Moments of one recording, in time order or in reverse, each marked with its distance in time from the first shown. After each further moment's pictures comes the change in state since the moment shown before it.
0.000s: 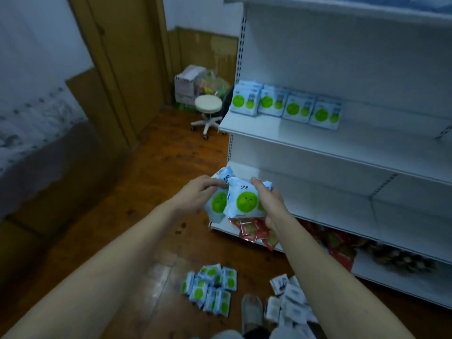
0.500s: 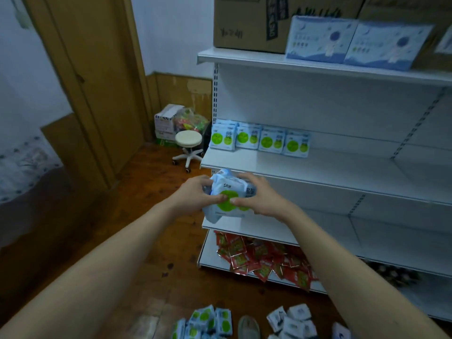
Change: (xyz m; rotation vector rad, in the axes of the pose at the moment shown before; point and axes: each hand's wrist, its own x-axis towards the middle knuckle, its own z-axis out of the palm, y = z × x) left_hand 0.056 0.068 -0.050 0.032 -0.001 0.163; right_hand -0.040 -0.114 -0.022 -0.768 -0.211 -0.573
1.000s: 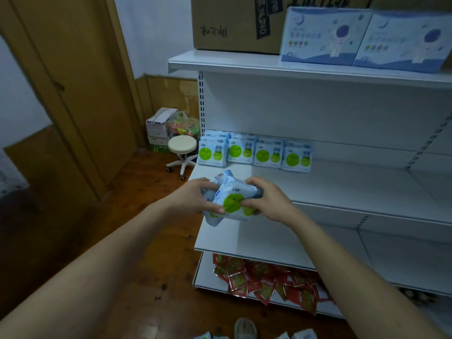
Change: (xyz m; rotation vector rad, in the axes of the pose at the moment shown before) left_hand 0.125 0.004 -0.011 0.008 -0.143 -0.044; right_hand 0.107 0.054 -0.059 0.058 0.085 -0.082
